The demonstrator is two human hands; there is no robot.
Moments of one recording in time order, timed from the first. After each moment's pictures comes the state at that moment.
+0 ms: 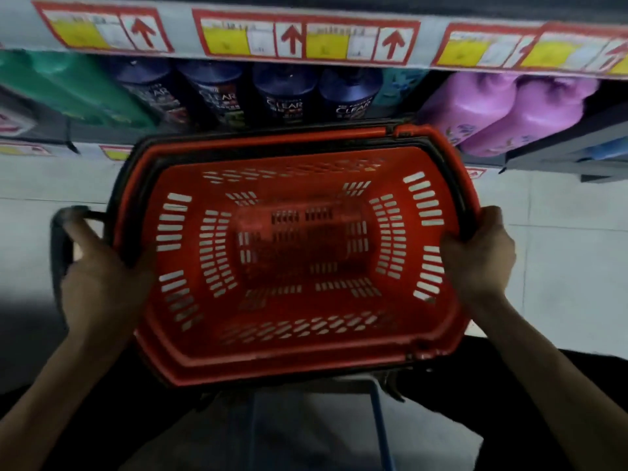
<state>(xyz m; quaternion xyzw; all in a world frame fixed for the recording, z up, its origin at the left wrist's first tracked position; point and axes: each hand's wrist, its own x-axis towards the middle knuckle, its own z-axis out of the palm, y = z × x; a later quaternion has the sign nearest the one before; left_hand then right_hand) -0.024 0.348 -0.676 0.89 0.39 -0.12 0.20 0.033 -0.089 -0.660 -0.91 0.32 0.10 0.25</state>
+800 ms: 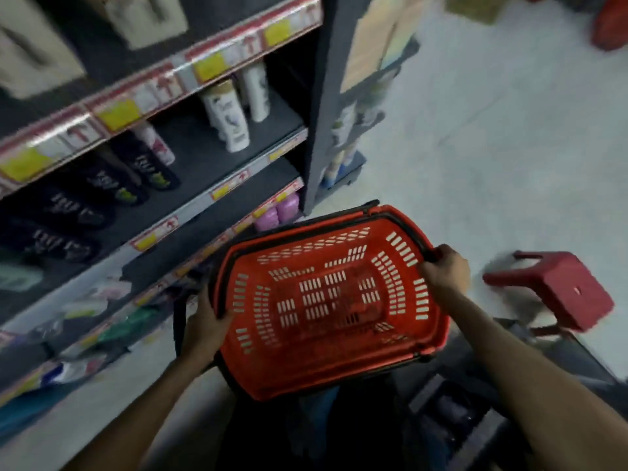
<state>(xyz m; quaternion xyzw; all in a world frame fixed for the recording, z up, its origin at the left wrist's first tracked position) 0.007 0.180 -0.227 0.88 -0.01 -0.35 0.33 -0.196 -0.221 -0.205 -0.76 0.60 0.02 0.27</state>
